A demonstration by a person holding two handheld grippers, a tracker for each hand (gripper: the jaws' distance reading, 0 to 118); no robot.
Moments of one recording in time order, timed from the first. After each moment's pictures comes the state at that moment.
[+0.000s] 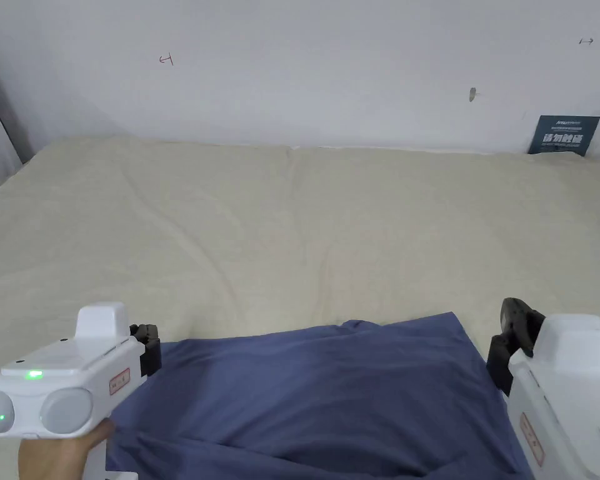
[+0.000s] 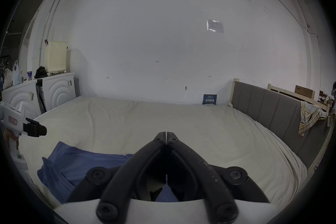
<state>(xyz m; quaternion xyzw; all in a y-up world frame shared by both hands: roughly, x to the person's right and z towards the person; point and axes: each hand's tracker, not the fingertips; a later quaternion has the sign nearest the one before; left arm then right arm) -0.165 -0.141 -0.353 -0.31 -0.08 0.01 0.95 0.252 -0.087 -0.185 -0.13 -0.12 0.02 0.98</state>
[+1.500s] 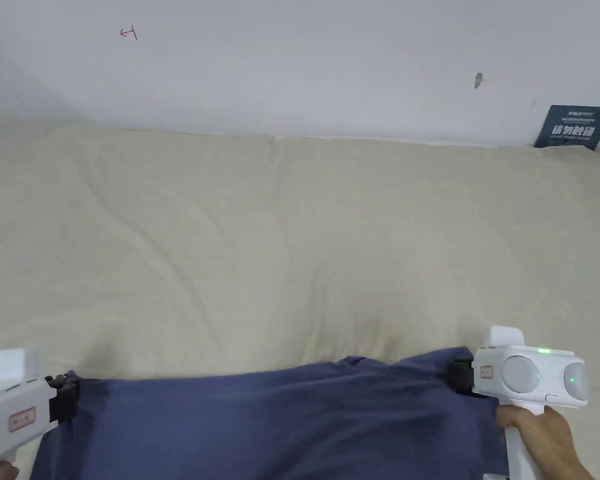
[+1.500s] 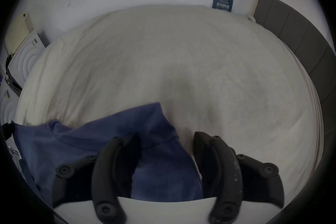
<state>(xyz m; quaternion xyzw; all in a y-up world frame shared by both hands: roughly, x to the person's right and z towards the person) -0.217 -0.203 -0.453 -0.41 -0.04 0.03 0.91 0.358 -0.272 -0.435 -0.49 -0.12 -0.07 0.86</state>
